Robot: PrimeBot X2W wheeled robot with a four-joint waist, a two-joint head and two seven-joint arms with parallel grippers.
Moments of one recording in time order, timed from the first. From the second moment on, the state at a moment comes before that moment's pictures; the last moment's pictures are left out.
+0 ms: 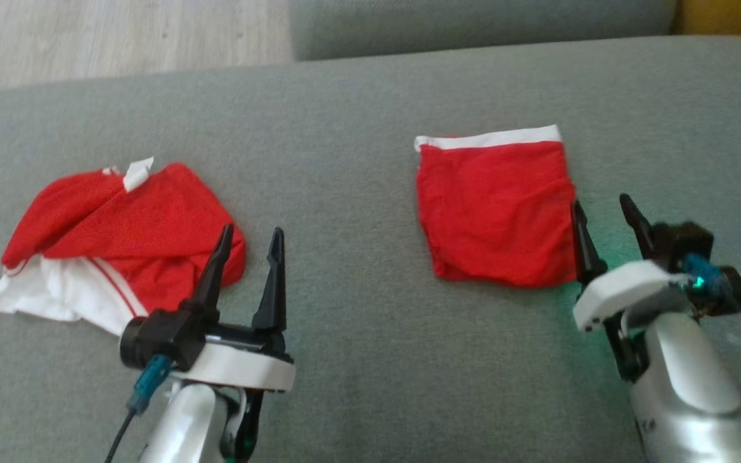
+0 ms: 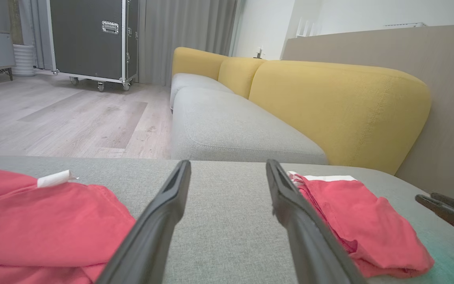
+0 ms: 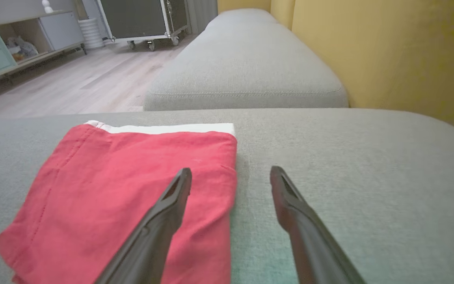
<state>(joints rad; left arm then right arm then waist) -0.19 0.04 -0.27 0.27 -0.28 -0.07 -0.25 -0.38 -0.05 -0.02 0.64 0.00 0.13 -0.17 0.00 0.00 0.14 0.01</state>
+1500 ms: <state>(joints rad) -0.24 0.04 -0.29 0.26 -0.29 -0.07 -0.25 -0.80 -0.43 0.28 1.21 -0.10 0.13 -0.19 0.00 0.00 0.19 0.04</state>
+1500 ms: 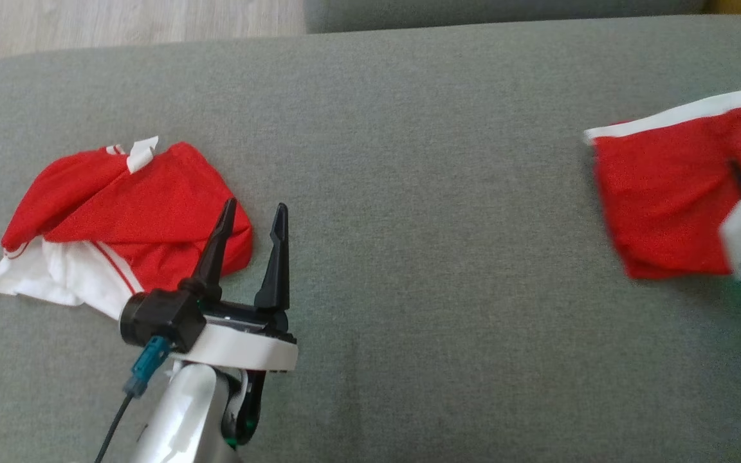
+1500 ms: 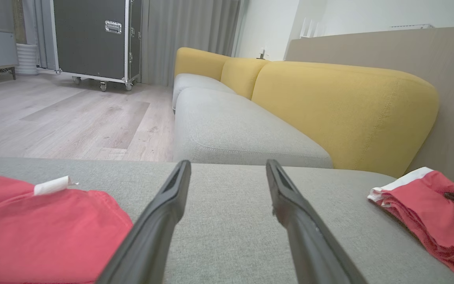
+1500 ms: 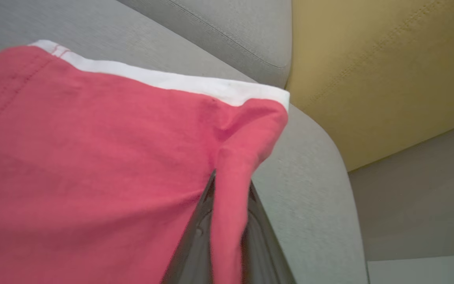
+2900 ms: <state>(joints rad) -0.21 0.04 -0.20 0.25 -0.25 -0.08 -0.25 -0.85 -0.32 0.03 1.04 -0.06 0.13 -0.25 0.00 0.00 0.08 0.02</state>
